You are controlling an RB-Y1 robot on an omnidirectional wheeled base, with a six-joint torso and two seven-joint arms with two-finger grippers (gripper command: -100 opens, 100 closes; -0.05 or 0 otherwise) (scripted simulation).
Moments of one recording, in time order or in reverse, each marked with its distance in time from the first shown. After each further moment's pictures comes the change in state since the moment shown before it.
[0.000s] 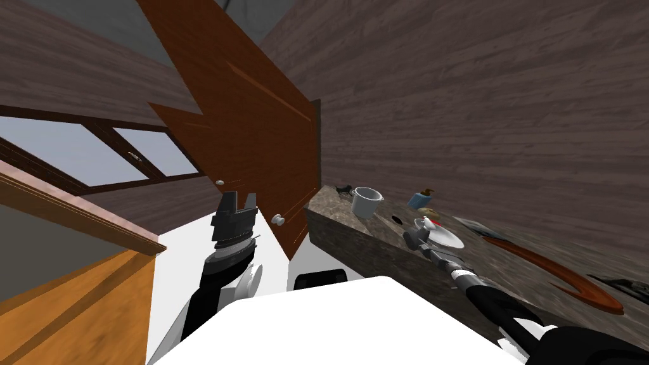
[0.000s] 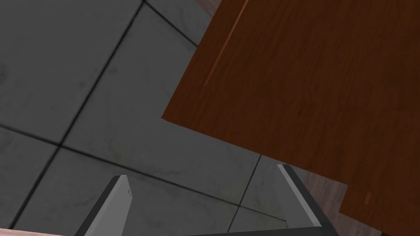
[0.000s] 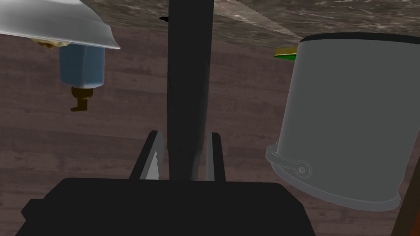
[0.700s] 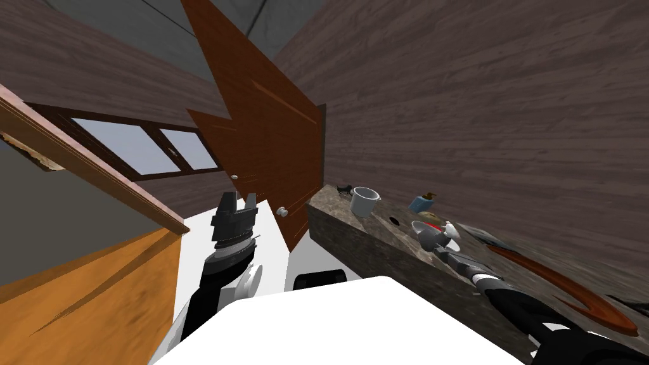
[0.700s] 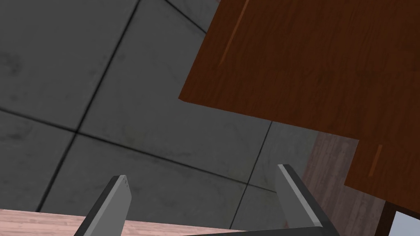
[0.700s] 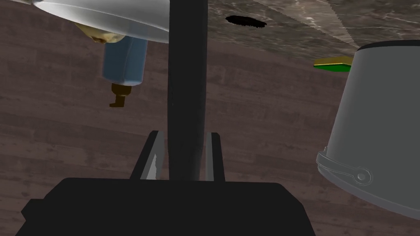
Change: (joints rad) left arm 0.000 0.000 0.000 0.000 0.000 0.000 0.000; right arm 0.075 -0.103 -0.044 -0.009 -0.069 0.134 -0.055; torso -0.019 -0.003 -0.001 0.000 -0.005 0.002
